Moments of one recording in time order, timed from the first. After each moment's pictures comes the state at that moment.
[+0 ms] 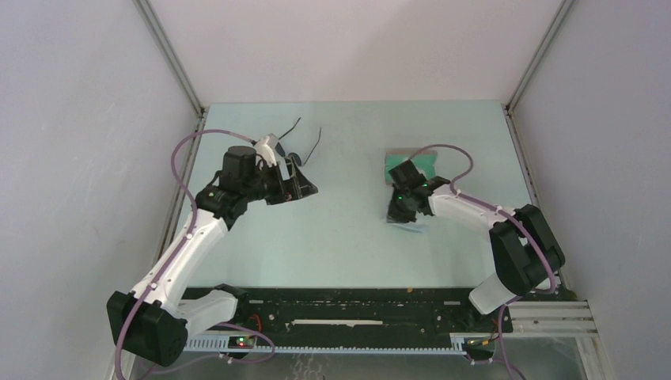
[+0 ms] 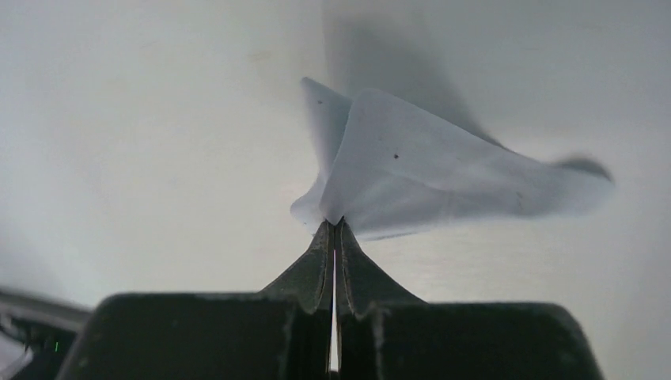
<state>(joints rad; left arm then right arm) -0.31 1.07 0.95 -0.50 0.40 -0.54 0.57 1.56 0.97 -0.51 0.02 0.77</state>
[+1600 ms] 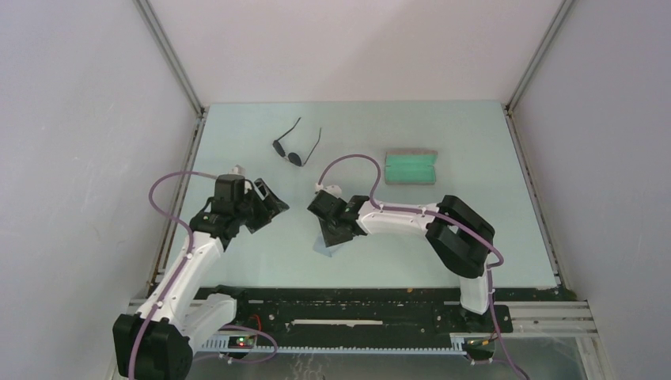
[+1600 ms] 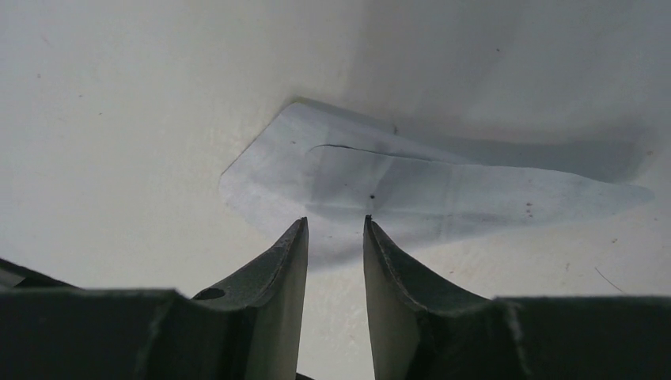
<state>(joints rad) -0.18 0.93 0.68 -0.54 0.15 -0.77 1.04 1.93 1.33 -0.52 0.16 0.67</state>
